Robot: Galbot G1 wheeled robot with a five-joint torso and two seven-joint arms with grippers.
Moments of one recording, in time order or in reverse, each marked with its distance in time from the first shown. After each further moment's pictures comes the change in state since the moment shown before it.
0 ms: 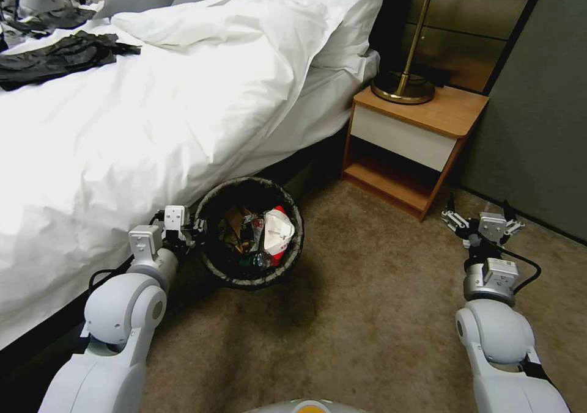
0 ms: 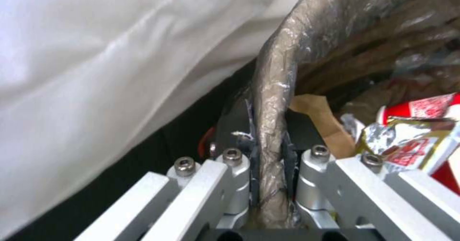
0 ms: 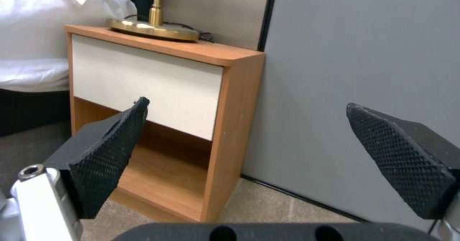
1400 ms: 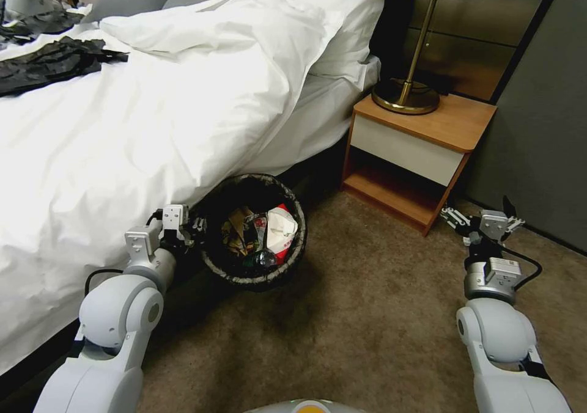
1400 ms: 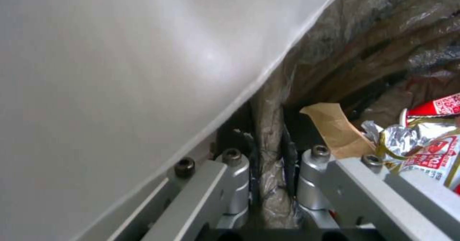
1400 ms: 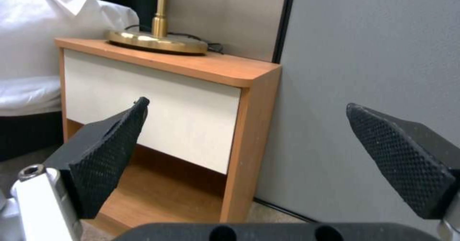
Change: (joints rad) left arm 0.011 0.010 -0.010 -0.025 -0.015 -0.002 0.007; right arm 0.002 0.003 0.006 0.003 0.007 0.025 -0.020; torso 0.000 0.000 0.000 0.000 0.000
